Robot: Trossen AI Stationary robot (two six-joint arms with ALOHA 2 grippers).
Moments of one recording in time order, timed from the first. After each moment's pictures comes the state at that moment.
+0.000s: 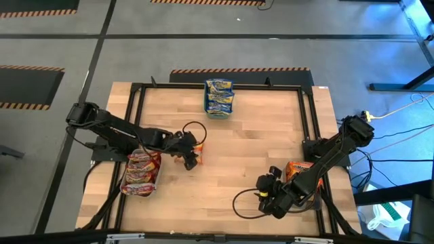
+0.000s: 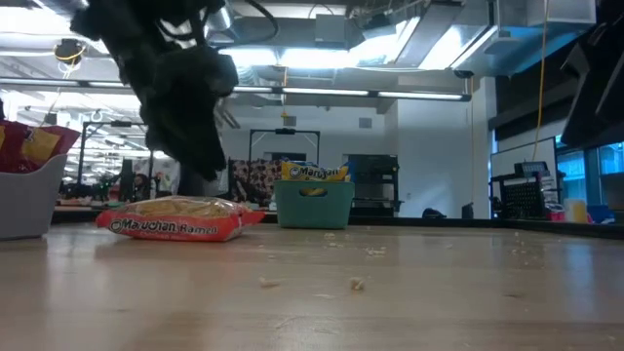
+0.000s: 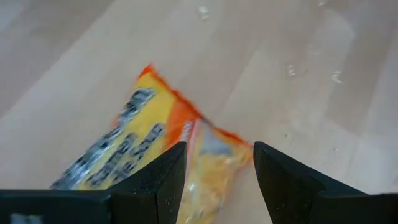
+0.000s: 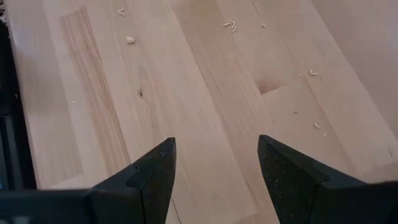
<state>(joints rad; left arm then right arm) -0.16 1.40 0.73 -0.25 -0.23 -0.71 0.76 1.62 1.05 -0.63 0.45 1.07</state>
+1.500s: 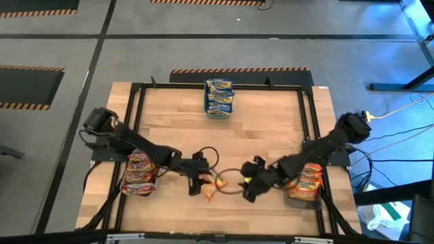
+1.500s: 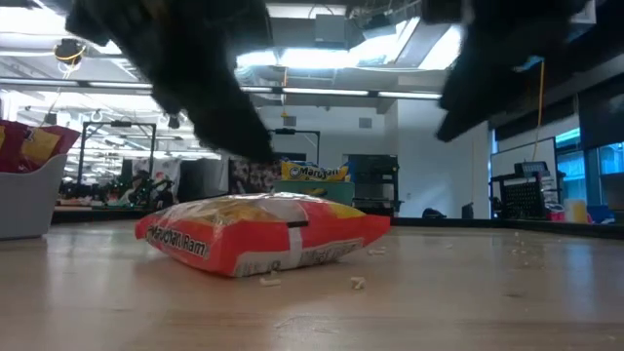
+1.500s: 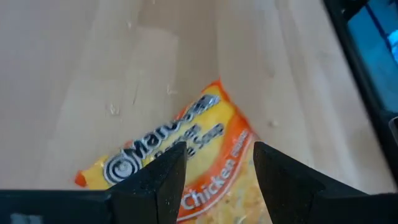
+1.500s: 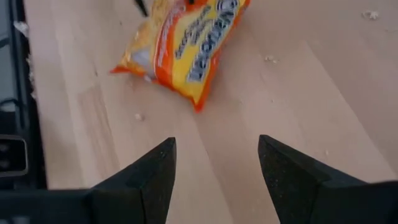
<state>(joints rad) -0.35 1.66 0.82 0.15 -0.12 -0.40 0.51 1.62 1.05 -0.40 0.31 0.85</state>
